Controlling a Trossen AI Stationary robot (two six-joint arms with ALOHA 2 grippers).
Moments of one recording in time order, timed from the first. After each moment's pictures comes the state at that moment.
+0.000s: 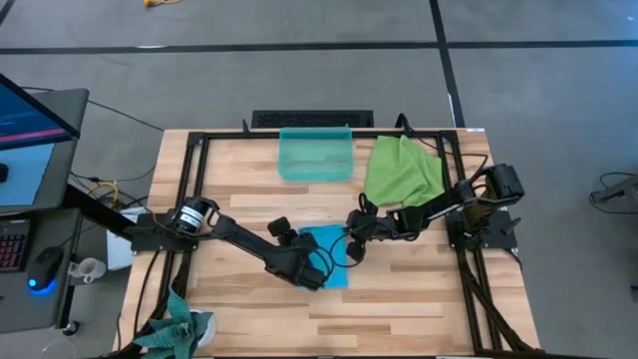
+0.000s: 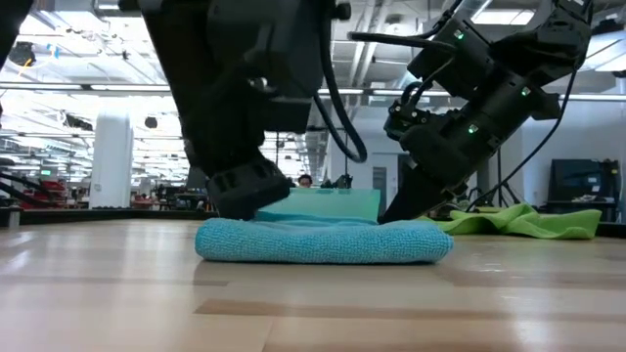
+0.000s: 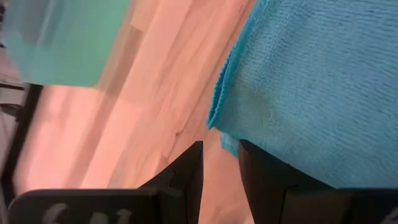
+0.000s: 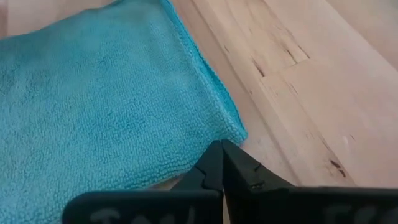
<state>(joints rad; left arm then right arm) -0.36 2.14 1.47 -1.07 -0.75 -0.91 0.15 1.72 0.65 0.22 0.26 0.39</state>
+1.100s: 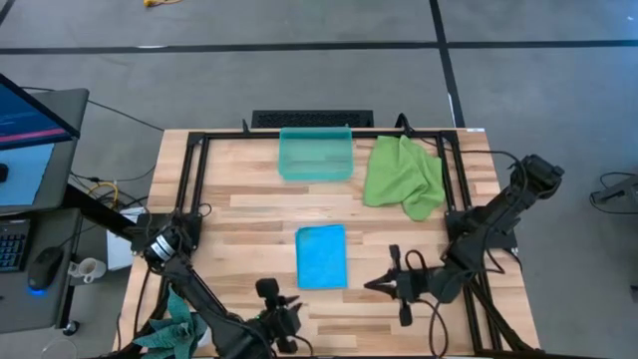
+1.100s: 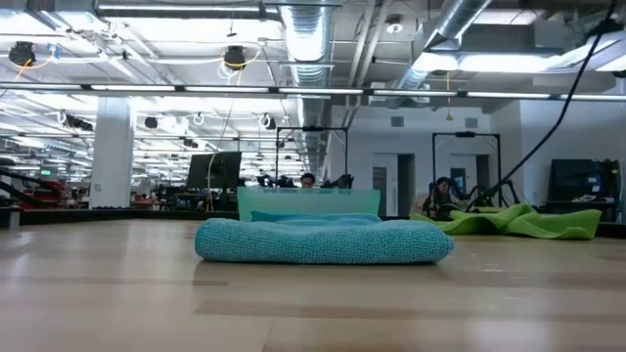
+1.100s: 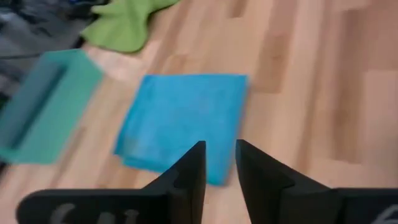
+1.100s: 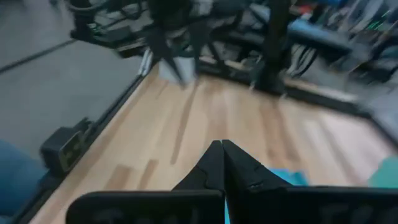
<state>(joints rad) -0.82 2.14 1.86 -1.19 -0.92 -0.97 0.82 1.38 0.70 0.32 0.70 -0.05</state>
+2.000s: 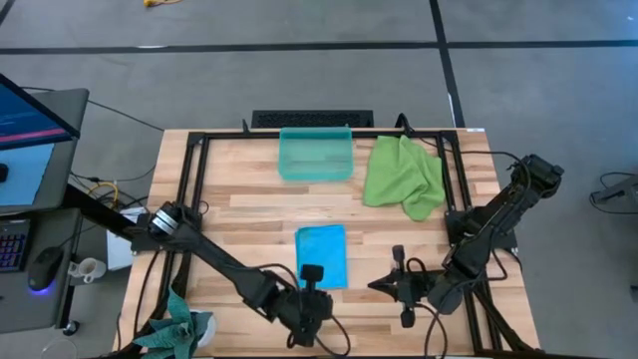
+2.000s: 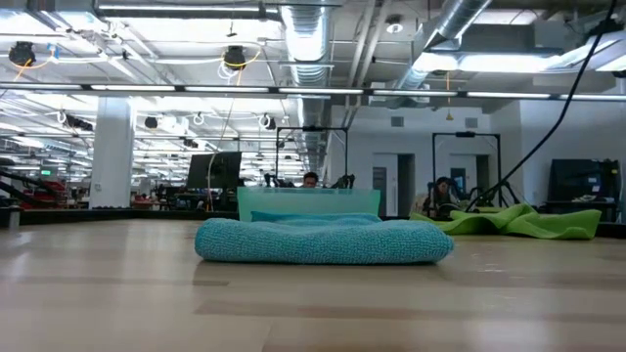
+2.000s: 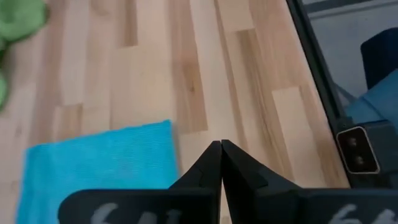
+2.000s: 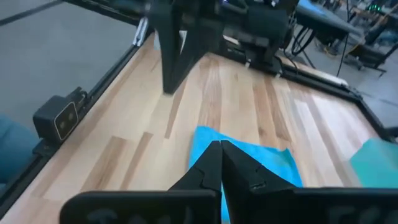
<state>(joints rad) -0.59 2.00 1.71 -0.66 -0.39 -0.30 0.84 1.37 0.80 0.03 0.73 0.03</state>
